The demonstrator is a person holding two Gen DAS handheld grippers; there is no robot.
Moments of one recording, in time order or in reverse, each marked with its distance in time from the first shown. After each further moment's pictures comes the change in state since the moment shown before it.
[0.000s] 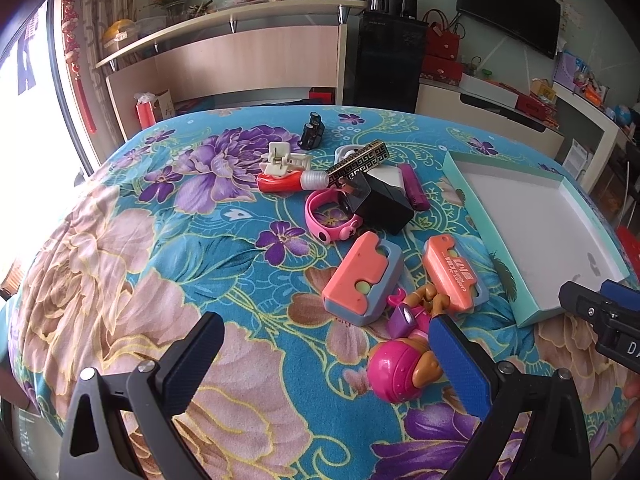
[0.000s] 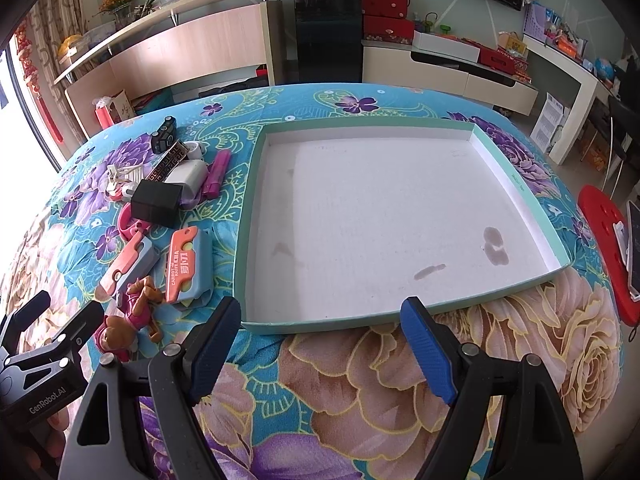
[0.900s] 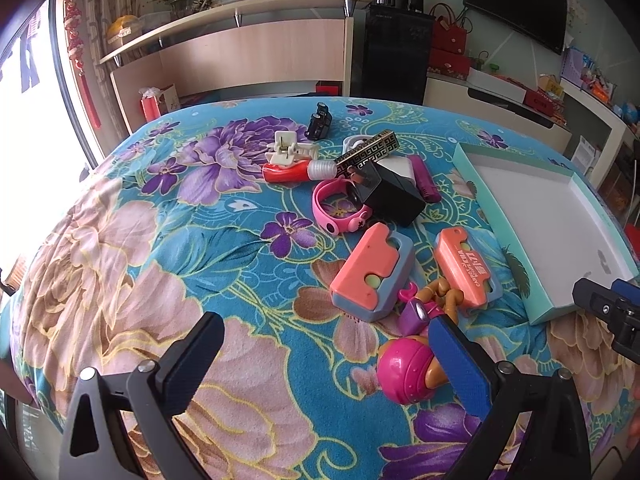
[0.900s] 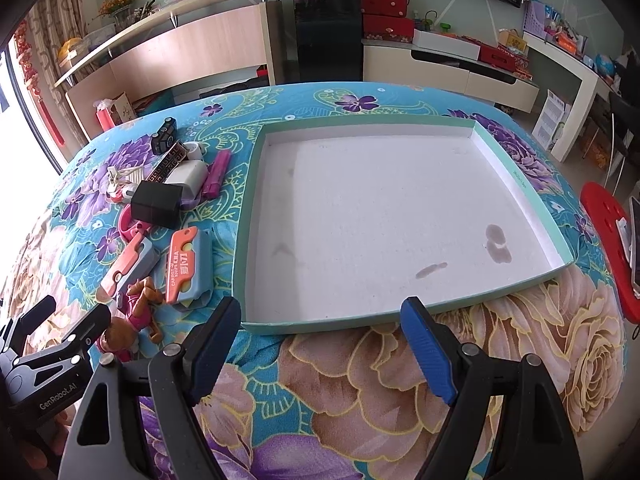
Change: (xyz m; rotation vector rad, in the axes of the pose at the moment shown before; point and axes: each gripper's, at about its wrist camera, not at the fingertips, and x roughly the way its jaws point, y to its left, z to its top) left arm 0.009 0.002 -0.002 -0.008 0.022 0.027; right arm 0.001 -0.002 -0.001 0.011 0.000 0.009
